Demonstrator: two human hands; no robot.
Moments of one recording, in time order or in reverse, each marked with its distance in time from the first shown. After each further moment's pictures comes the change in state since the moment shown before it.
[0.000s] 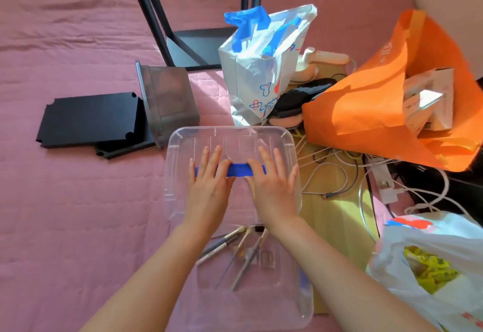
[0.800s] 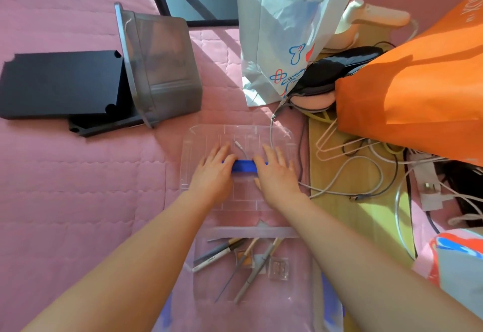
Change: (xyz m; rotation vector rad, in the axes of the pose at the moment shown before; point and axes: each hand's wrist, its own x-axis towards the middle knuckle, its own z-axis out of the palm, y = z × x) left_hand 0.060 -0.078 0.107 0.087 -0.493 -0.012; right_hand 0.080 0.032 0.116 -0.107 -0.404 -0.033
